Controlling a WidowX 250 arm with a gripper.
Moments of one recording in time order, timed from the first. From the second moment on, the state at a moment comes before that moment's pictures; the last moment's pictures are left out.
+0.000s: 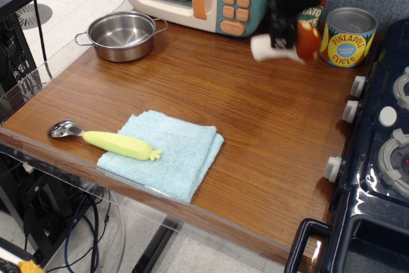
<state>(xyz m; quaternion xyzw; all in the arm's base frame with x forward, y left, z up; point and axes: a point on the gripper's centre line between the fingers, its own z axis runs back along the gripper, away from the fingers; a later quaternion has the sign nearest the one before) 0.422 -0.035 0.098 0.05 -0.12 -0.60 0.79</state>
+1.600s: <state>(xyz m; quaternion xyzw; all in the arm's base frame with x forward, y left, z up) 0.256 -0.040 0.047 0.06 -0.04 -0.71 0.70</state>
